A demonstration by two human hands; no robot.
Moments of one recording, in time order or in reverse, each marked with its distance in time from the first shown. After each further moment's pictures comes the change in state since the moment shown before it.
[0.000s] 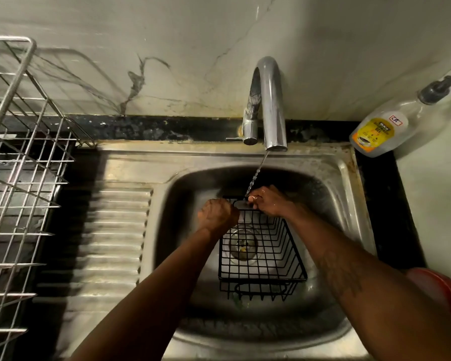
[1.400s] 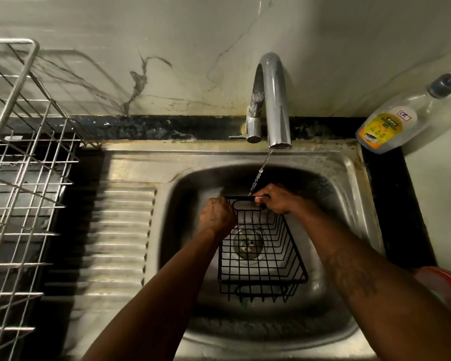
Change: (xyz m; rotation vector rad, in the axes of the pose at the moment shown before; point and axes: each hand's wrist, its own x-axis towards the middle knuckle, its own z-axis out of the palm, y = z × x) left_hand 0.003 -0.008 0.010 -0.018 0.091 -0.059; right_hand 0.009 0.012 -0.001 -0.075 -0.072 0.011
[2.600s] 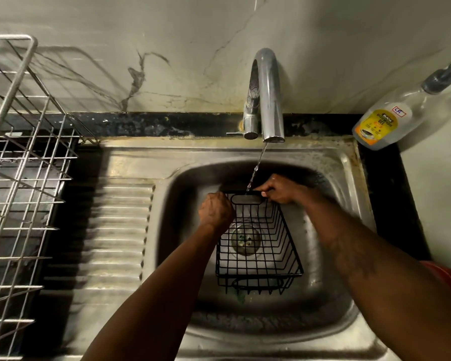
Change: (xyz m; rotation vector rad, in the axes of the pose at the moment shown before) left_hand -0.001 0.005 0.004 0.022 0.048 0.003; right_hand -0.002 0.003 -0.023 0.036 -0.019 -0.088
